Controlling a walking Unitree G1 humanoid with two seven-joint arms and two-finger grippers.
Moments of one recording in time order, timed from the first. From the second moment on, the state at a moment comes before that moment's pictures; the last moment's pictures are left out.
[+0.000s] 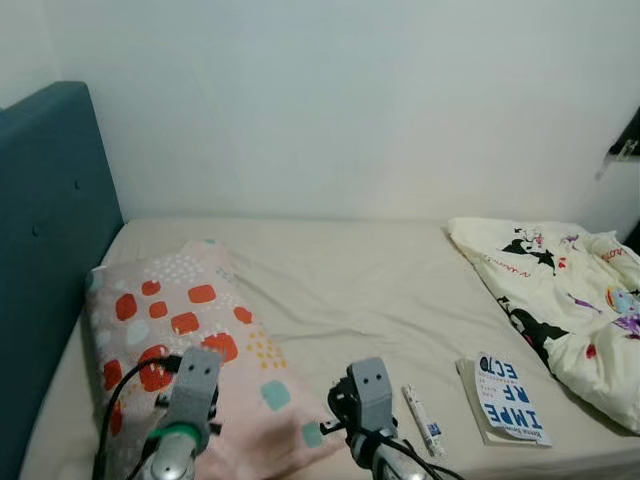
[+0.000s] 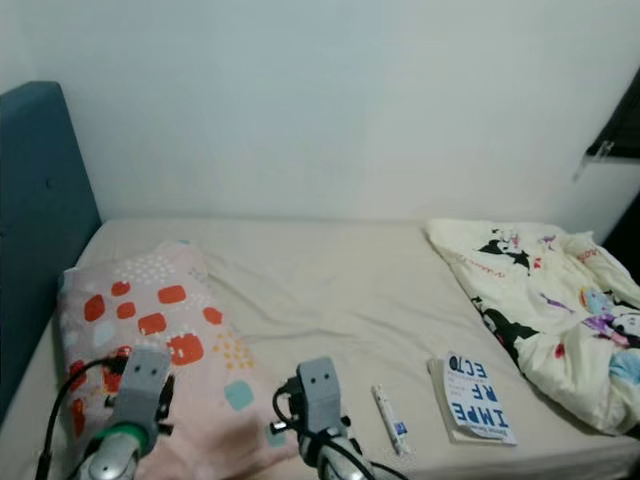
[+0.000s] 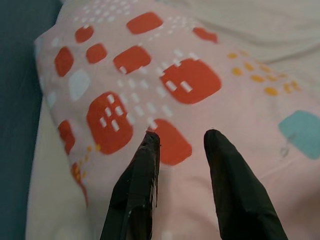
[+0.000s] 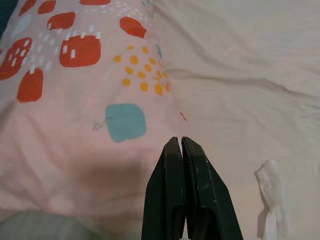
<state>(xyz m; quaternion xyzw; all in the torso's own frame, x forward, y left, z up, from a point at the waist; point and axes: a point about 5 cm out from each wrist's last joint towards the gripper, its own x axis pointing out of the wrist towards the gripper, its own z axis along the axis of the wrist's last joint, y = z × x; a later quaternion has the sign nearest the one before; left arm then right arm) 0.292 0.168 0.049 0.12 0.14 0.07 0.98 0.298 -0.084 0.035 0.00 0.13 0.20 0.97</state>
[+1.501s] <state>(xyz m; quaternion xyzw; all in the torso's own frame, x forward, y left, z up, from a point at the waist) 0.274 0.160 0.010 0.10 0.20 0.07 0.97 0.283 -0.090 0.000 -0.02 0.19 0.15 0.97</state>
